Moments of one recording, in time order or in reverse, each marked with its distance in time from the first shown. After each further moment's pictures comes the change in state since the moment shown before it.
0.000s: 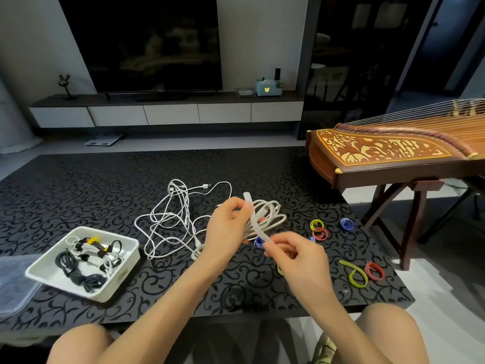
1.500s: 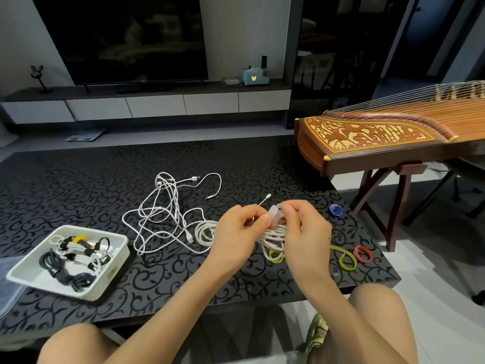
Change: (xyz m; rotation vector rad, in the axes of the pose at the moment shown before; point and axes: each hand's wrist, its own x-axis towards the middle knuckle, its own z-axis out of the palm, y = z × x) left_hand -0.028 0.008 0.015 0.140 -0.219 0.181; right_hand 0.013 -0.017 -0.002 -0.004 0.353 -0.050
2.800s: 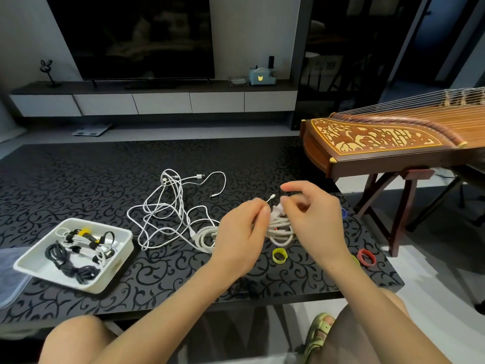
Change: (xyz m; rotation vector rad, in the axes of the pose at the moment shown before) left_hand -0.004 -0.003 -0.001 0.305 0.103 0.208; right_hand 0.031 -0.008 -0.013 -0.060 -0.197 -0.159
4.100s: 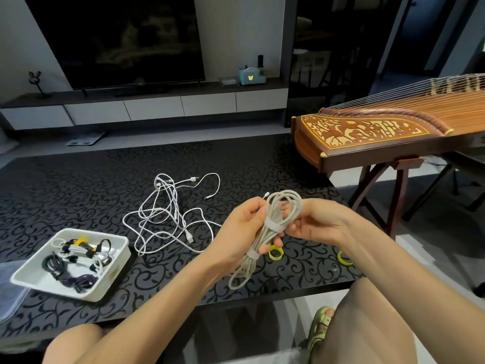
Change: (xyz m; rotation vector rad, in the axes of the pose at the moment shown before) left_hand 0.011 0.001 0.010 -0.971 -0.368 -0.397; right_hand 0.030 0.033 -0.023 0.971 -0.664 1.002
